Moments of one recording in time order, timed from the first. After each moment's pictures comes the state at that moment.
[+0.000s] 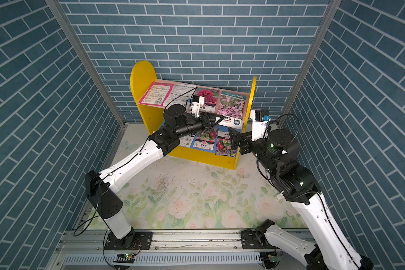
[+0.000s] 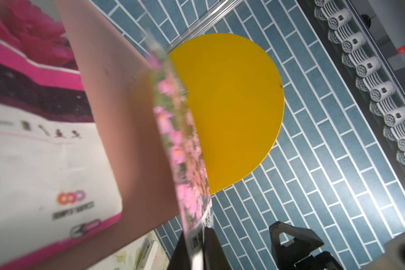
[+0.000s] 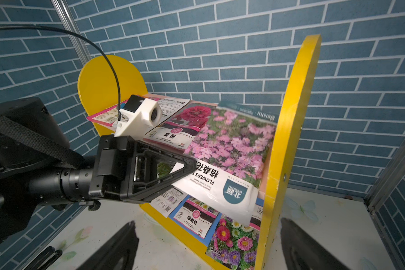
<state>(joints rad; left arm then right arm) -0.72 1.75 1.75 0.03 0.46 -0.99 0.63 0.95 1.45 -0.61 0.16 0.13</state>
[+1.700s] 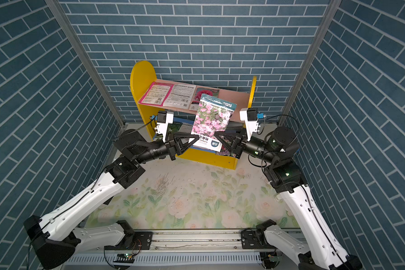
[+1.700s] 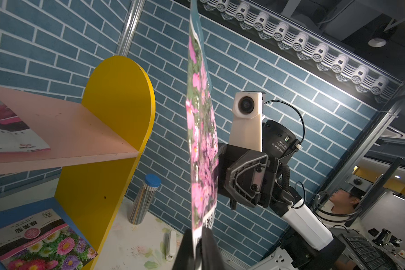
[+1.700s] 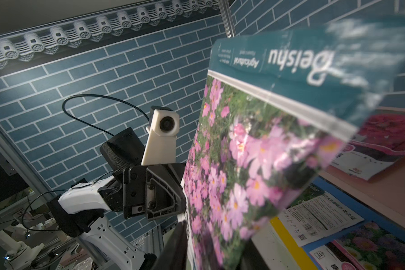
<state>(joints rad) -0.73 1.19 1.22 0.19 0.57 -0.61 0.44 0.98 1.28 -0.14 -0.78 0.43</state>
